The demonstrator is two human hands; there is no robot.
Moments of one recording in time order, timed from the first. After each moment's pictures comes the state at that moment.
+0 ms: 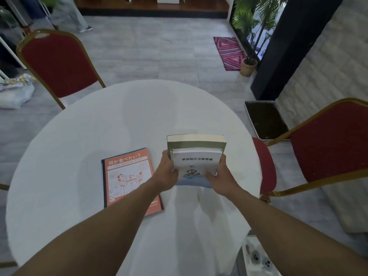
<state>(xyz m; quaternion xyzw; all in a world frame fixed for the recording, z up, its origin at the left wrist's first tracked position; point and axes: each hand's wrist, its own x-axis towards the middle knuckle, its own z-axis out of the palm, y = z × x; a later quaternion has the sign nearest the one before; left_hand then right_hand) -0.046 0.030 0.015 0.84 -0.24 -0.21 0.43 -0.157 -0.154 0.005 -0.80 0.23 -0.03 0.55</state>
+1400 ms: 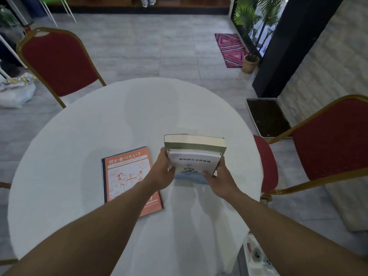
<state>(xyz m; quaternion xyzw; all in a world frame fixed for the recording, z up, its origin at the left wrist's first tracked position) -0.036 0.039 0.005 0.84 -0.24 -0.21 0.45 -0.161 -0.151 -0.009 -0.81 0.24 -0.04 0.53</state>
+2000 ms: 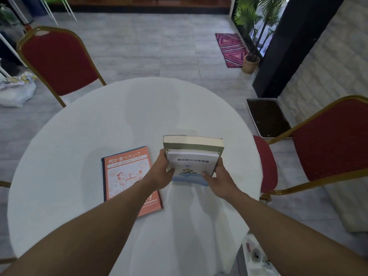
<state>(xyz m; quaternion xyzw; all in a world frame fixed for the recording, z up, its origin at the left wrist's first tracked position) -0.036 0.041 0.010 0.84 -0.24 -0.24 0.42 -0.163 -0.151 -0.001 -0.81 0.23 -0.01 0.54</state>
